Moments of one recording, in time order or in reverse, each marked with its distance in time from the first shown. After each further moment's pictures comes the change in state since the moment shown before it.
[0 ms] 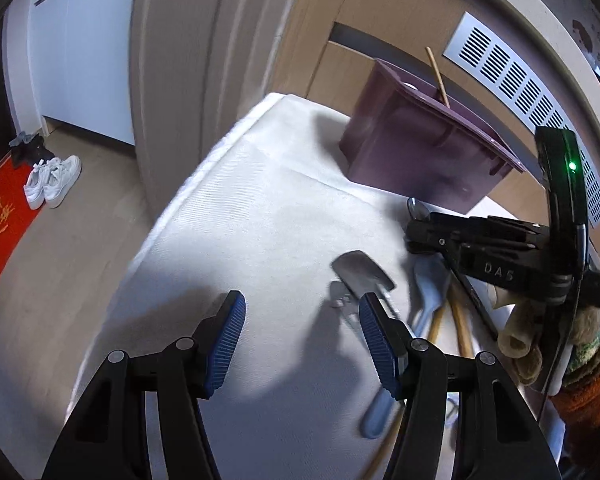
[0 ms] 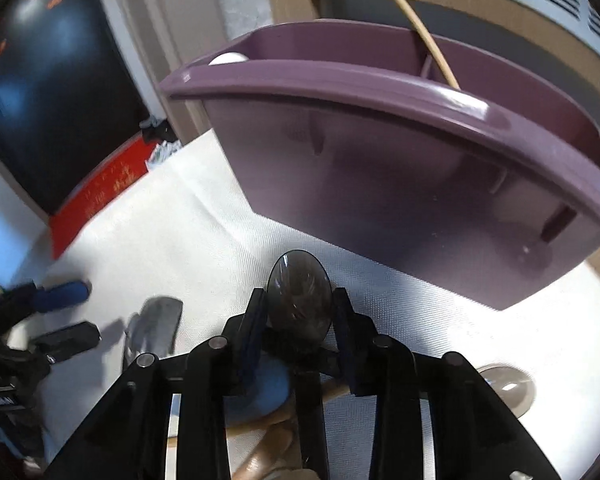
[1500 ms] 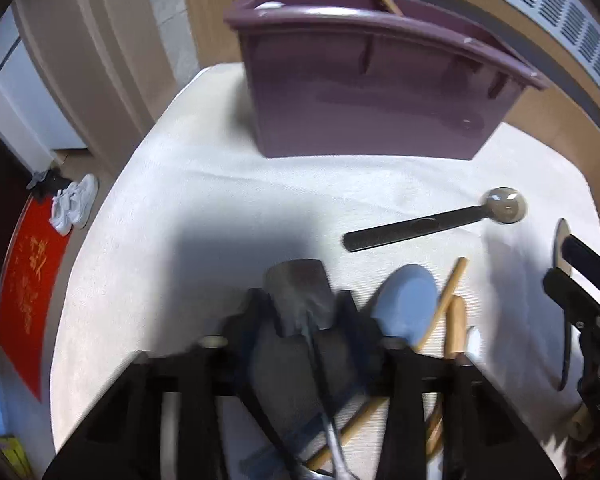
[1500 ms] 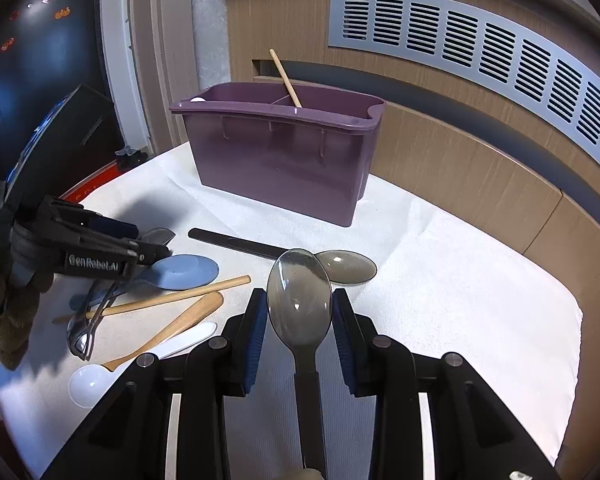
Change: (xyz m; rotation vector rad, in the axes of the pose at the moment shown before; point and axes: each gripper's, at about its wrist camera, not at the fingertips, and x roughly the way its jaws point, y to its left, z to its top) left arm 0.064 -0.097 0.033 0.180 0.199 0.218; right arm -0.093 -0.039 -0.087 0.017 -0.190 -0.131
